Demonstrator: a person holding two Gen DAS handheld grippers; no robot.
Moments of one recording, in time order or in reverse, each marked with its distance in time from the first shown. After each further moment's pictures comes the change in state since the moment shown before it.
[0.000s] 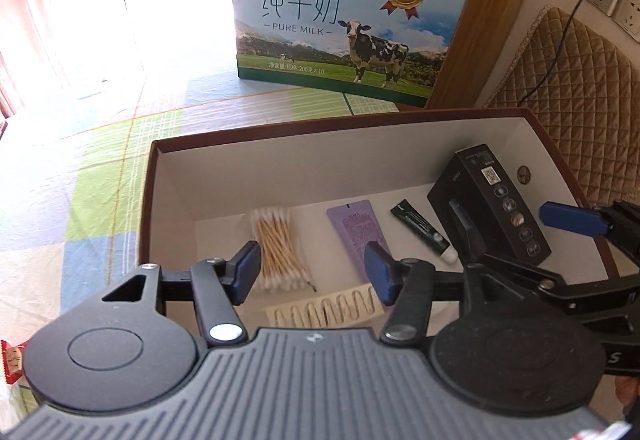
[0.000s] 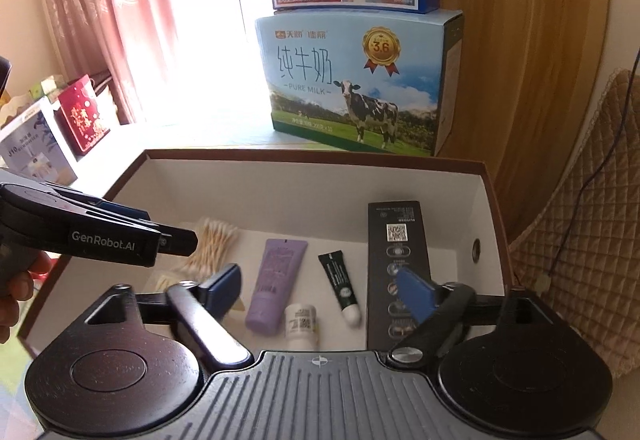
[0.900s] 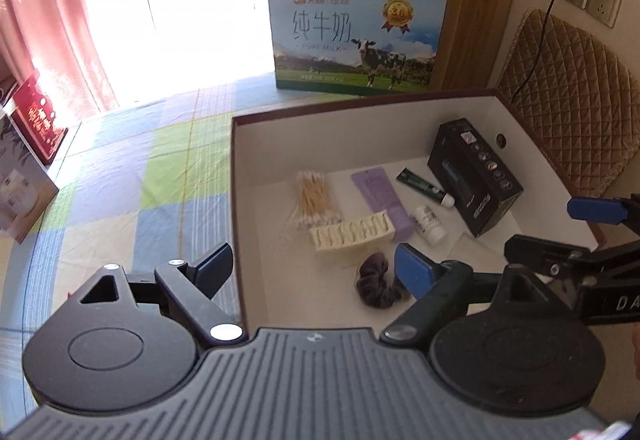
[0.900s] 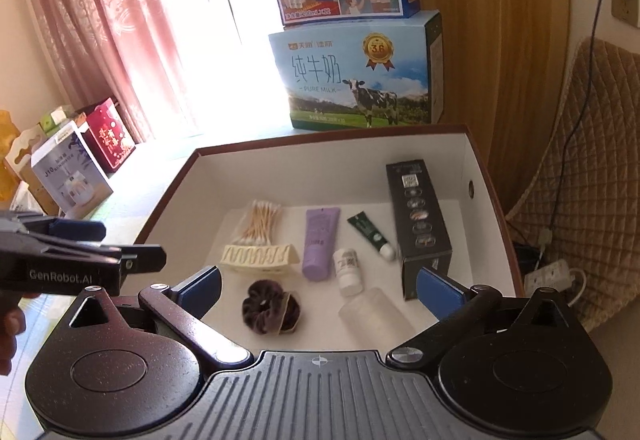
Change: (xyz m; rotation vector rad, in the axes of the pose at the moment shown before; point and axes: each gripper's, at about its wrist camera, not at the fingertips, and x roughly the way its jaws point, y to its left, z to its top) left arm -0.103 0.005 -0.068 0.033 -0.073 0.092; right arm -0.078 0.037 -0.037 0.119 -0.017 0.019
